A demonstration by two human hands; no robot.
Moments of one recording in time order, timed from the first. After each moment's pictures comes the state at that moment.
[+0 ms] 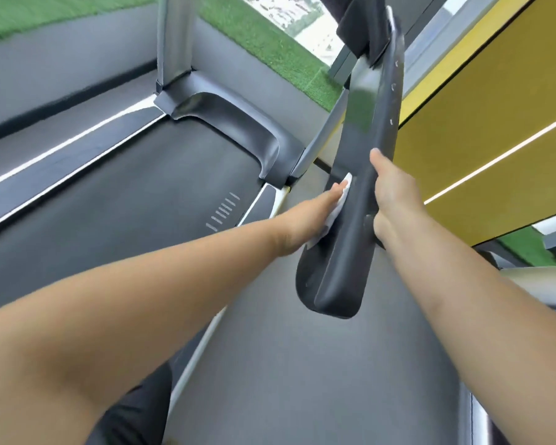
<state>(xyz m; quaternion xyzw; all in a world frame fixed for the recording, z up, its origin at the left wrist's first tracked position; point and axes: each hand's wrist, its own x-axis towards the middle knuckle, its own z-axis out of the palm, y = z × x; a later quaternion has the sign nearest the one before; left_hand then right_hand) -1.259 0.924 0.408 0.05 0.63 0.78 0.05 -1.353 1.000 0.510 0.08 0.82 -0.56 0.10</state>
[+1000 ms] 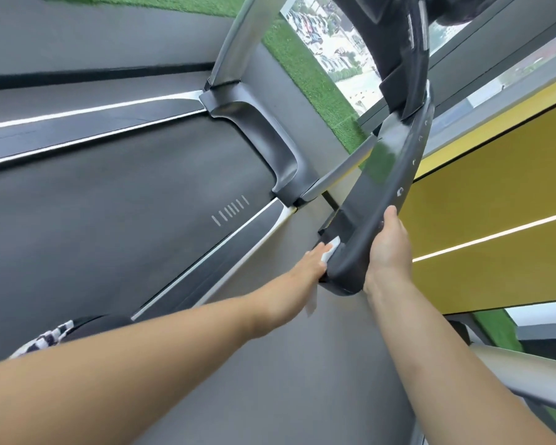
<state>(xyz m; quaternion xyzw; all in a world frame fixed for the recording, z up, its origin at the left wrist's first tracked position) -1.156 0.979 0.422 -0.07 0.57 0.82 -0.02 -1.297 1.034 0.480 0.00 0.84 -0.54 0.10</state>
